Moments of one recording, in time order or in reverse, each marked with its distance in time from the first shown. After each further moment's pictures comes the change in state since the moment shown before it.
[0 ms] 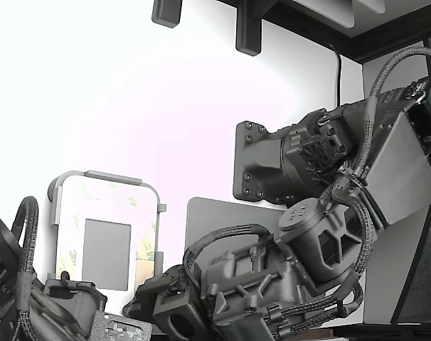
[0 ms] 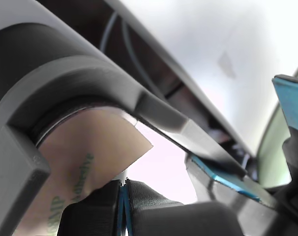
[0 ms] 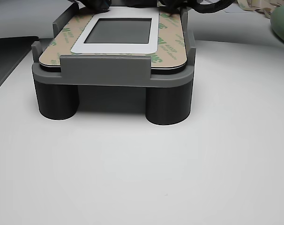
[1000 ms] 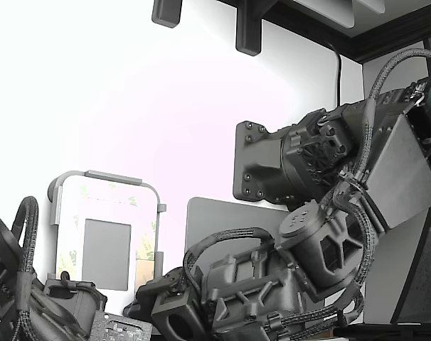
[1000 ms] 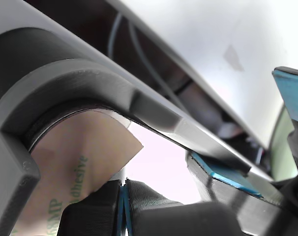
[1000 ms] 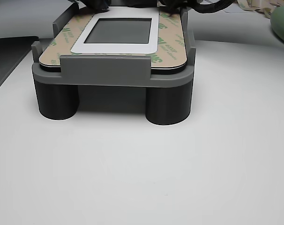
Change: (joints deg) arm 1.0 -1.1 -2.6 2.8 1.3 4.4
